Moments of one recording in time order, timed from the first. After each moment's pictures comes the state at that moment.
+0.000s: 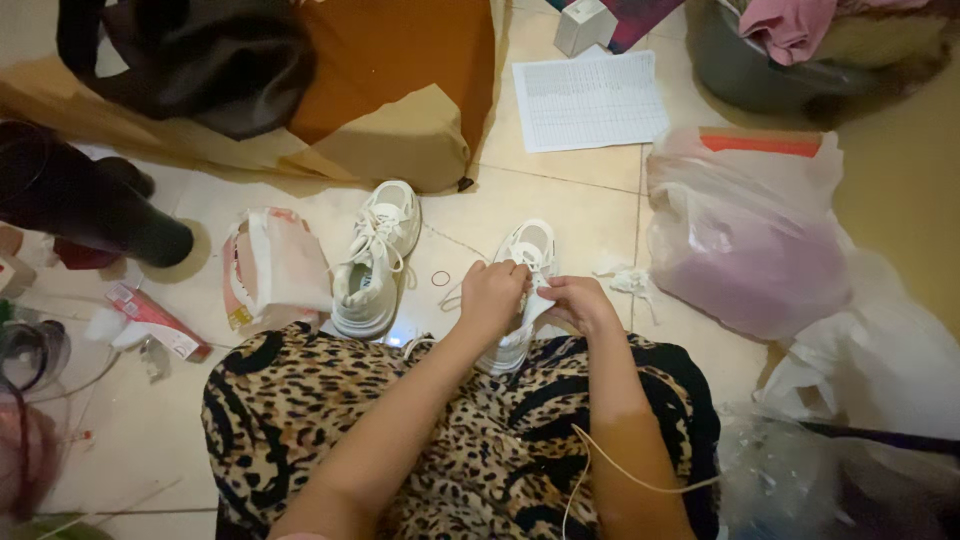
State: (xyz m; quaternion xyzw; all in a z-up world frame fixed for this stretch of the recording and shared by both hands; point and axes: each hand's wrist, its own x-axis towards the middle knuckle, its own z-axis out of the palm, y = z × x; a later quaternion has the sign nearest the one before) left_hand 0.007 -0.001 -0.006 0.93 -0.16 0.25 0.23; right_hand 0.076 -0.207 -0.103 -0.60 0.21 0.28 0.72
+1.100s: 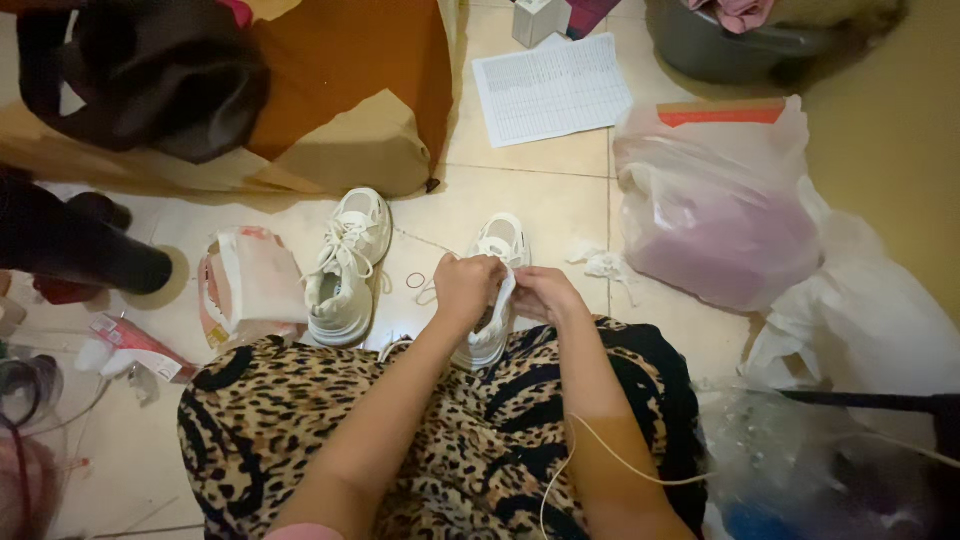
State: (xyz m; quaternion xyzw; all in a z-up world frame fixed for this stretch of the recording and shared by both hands) left_hand 0.023 -0.020 -0.014 0.93 -0.13 0.21 0.26; right_hand 0.071 -0.205 -0.108 -0.55 0.18 0.33 0.75
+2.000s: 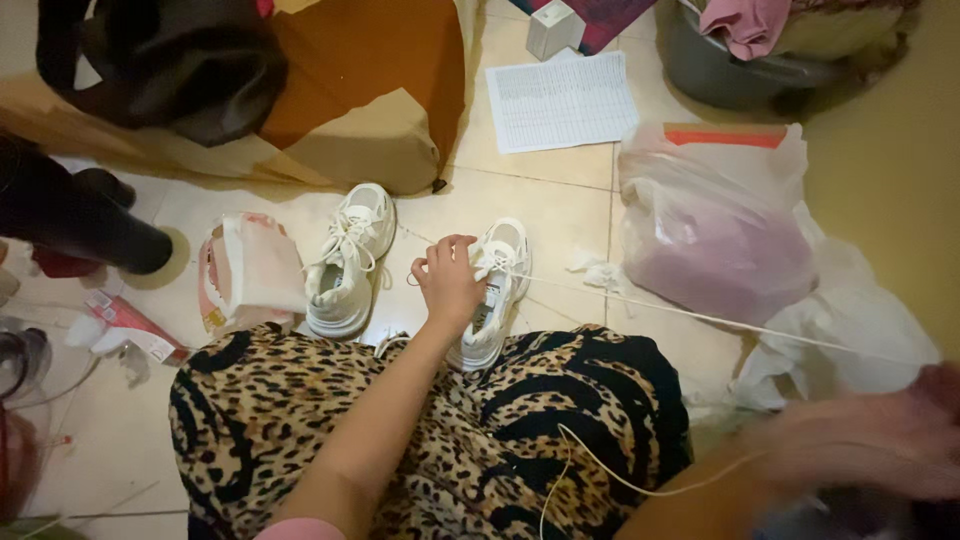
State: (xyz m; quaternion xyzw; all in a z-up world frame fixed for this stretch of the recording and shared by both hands) left_hand 0.010 -0.013 -0.006 0.96 0.06 0.16 0.21; right_hand -0.040 -0.414 0.129 -0.43 0.04 -0.48 0.77
